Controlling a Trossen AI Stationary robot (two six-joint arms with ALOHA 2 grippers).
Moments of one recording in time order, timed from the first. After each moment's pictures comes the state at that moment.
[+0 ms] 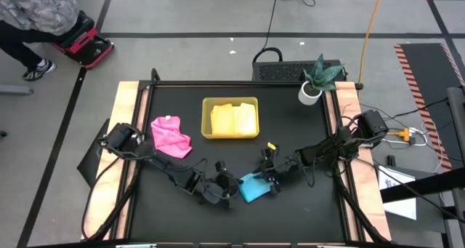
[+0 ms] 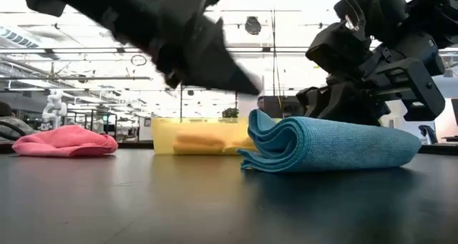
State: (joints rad) left arm -0.47 1.92 1.04 0.31 -0.57 -0.38; right arm 0.29 1.69 0.50 0.58 0.07 0.03
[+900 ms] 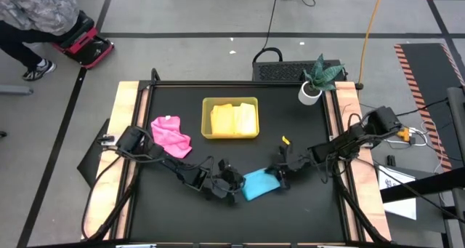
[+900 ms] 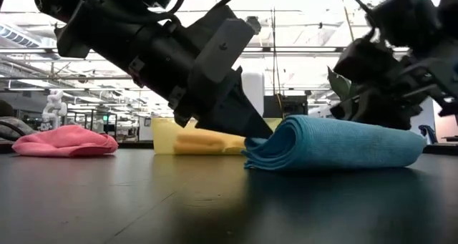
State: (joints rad) left arm -0.41 2.04 1.04 0.38 -0.49 -0.47; right arm 0.31 1.54 0.30 0.61 0.12 0.26
